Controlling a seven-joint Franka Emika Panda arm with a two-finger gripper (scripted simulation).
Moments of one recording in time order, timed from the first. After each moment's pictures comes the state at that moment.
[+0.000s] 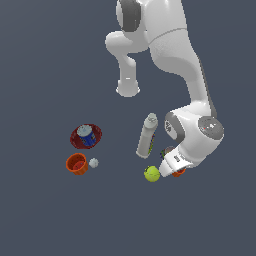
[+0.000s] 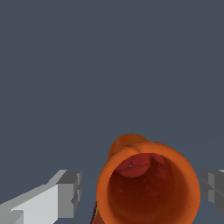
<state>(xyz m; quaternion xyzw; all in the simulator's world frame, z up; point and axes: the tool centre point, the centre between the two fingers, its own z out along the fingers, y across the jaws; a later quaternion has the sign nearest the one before) 0.086 0.219 0.055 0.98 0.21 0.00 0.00</state>
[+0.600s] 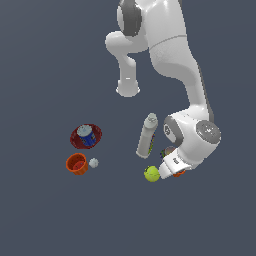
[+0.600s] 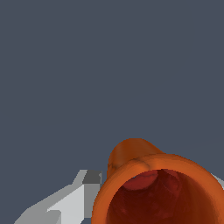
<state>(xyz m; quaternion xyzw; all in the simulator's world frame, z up) 0.088 0.219 0.038 0.98 0.21 0.00 0.00</state>
